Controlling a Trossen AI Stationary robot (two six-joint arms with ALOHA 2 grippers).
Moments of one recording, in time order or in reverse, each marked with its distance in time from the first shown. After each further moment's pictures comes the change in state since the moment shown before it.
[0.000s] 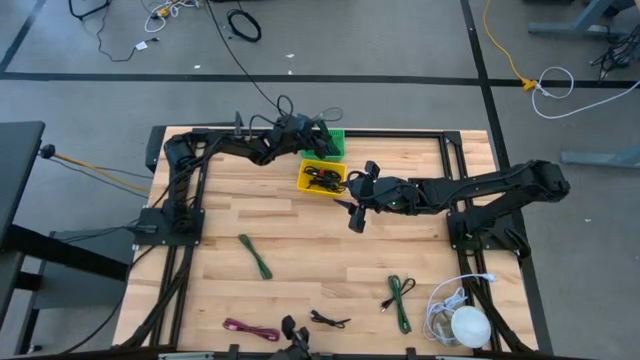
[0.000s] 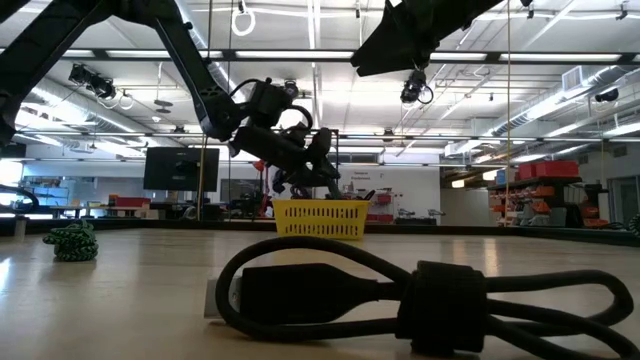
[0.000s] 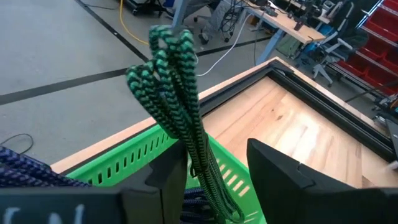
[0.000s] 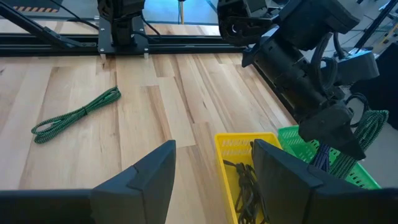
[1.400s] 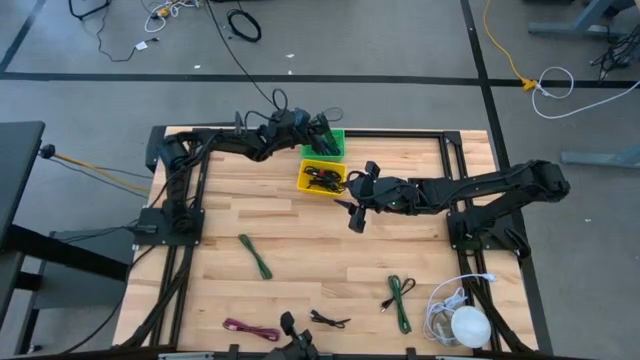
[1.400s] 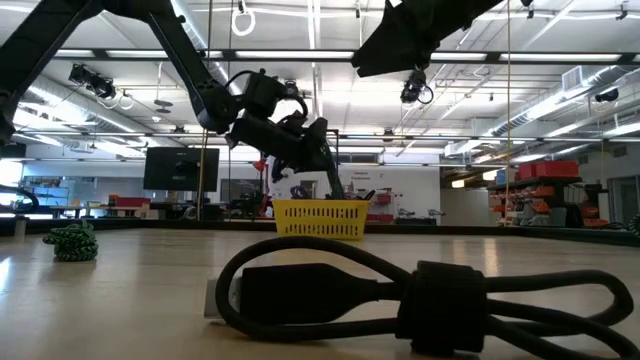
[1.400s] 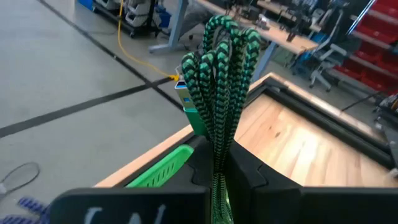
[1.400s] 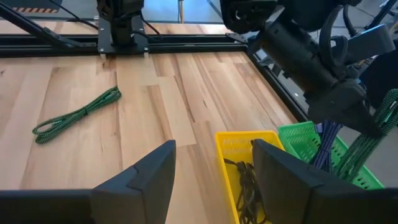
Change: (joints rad) left arm 0.024 -0.043 0.000 0.022 0.017 0.073; right arm 0.000 0.000 0.001 -0.005 0.000 0.012
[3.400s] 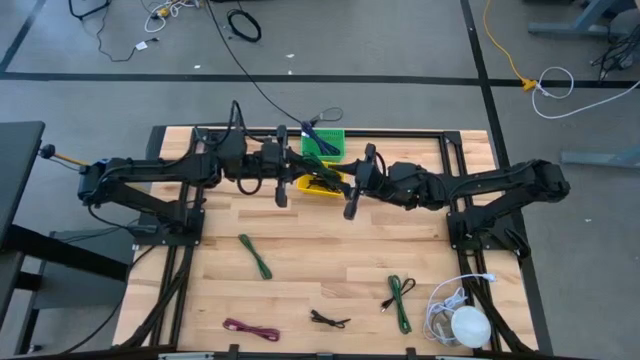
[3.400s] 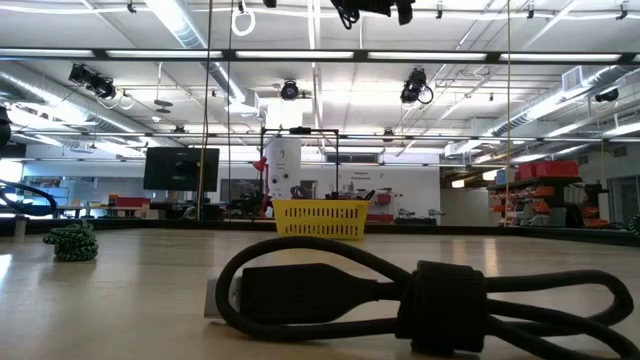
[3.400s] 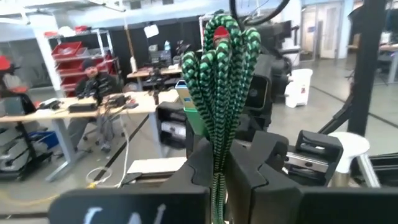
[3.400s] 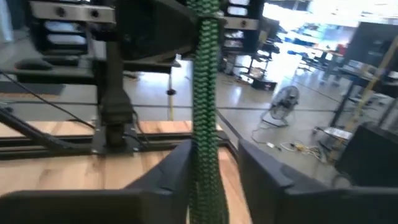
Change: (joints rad) left arm -0.491 -0.712 0.000 -0.409 0.008 0.409; right arm -0.024 0.001 0.059 0.343 0.023 -0.184
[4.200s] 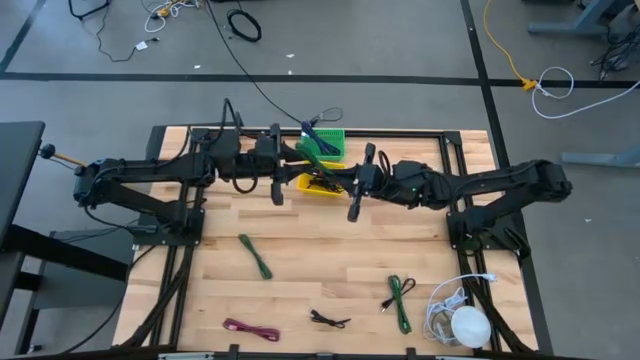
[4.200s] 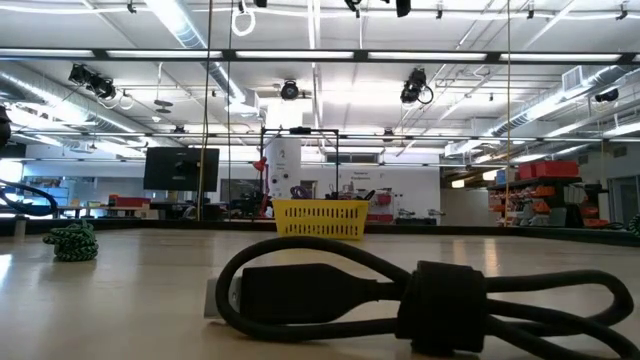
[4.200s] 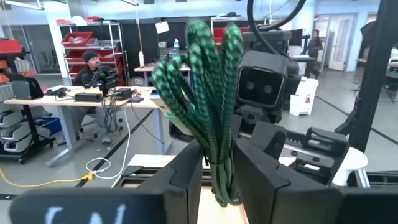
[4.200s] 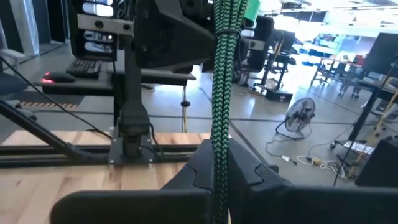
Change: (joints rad) left arm 0.000 -0.044 0.000 -0.041 -0.048 -0.082; right arm 0.005 -0.021 0.000 0.032 -0.080 -0.010
